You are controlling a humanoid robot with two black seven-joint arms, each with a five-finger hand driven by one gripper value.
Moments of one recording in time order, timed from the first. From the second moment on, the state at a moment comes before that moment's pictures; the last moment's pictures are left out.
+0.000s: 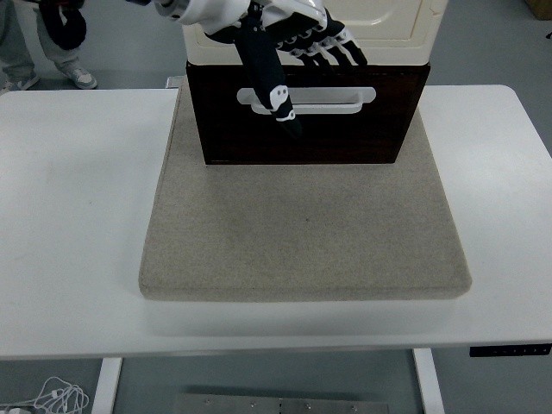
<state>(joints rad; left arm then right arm) -2.06 0.57 0.34 -1.45 0.23 -0.38 0.18 -0.02 0.00 0.13 0.15 -0.15 0.22 -0.01</state>
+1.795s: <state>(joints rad) -1.97 0.29 0.44 -1.23 0.24 -0.20 0.40 -0.02 0.00 0.13 0.15 -0.15 0.22 -0.01</state>
